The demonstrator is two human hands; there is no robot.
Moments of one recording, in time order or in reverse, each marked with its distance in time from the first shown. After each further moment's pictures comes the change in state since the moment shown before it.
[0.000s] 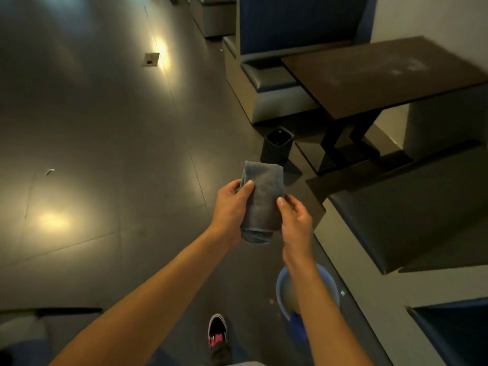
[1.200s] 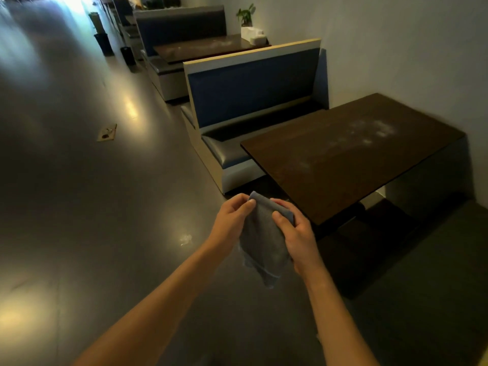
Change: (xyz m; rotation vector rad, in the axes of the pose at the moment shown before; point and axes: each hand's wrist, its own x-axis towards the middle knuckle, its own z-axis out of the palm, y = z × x) left_hand 0.427 0.190 0.181 0.262 -0.343 0.189; right_hand 0.442 -0.223 0.039 -0.054 -0.184 -0.208
